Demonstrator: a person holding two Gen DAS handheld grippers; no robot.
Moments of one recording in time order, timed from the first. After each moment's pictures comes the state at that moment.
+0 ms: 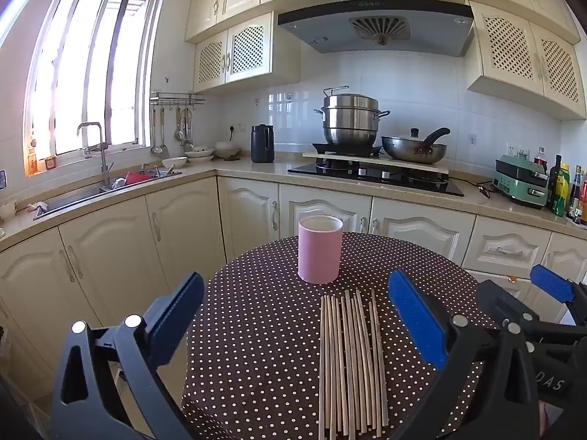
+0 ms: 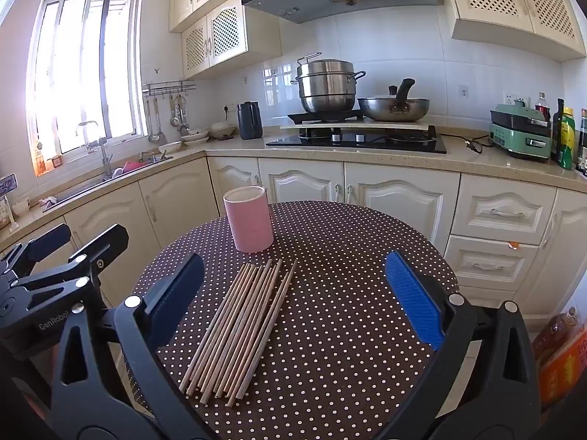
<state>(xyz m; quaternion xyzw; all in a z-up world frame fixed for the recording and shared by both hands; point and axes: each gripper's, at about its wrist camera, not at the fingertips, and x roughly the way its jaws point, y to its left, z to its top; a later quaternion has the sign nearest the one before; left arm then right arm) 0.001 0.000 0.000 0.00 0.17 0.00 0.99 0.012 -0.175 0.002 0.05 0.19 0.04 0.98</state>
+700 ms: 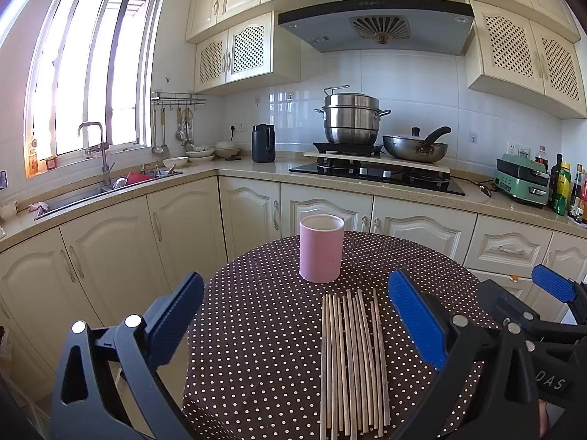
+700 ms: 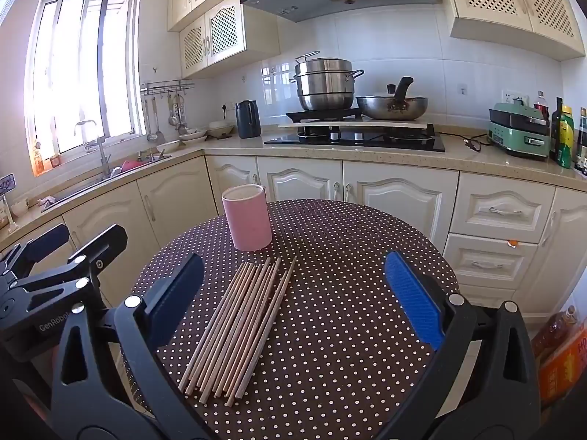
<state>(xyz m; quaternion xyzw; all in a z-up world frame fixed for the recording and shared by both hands) 0.001 -0.004 0.000 0.00 0.17 0.01 0.99 0.012 -0.176 0.000 0.06 0.19 0.04 0.98</state>
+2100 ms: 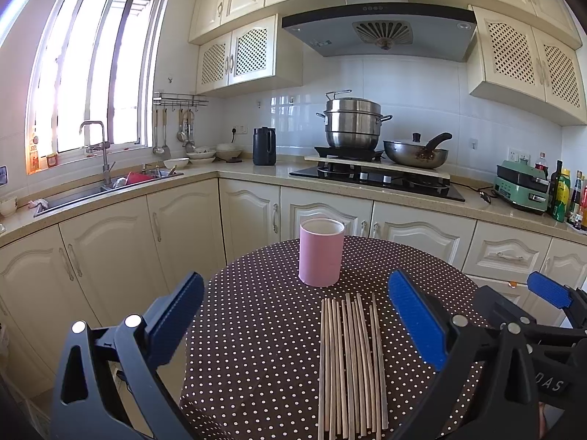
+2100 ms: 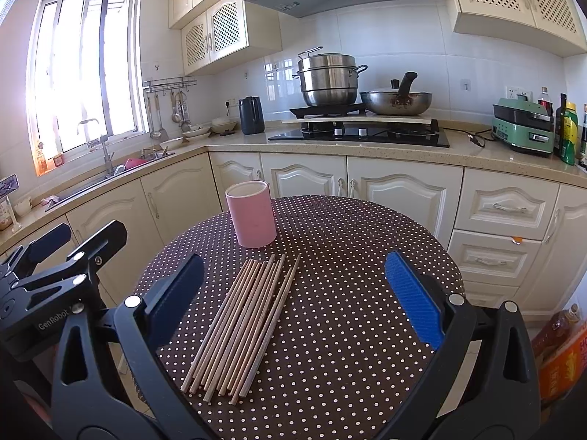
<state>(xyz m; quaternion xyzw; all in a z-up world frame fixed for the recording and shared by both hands) -0.001 0.003 0.001 -0.01 0.16 0.00 0.99 0.015 -0.179 0.002 0.06 0.20 0.05 0.98</state>
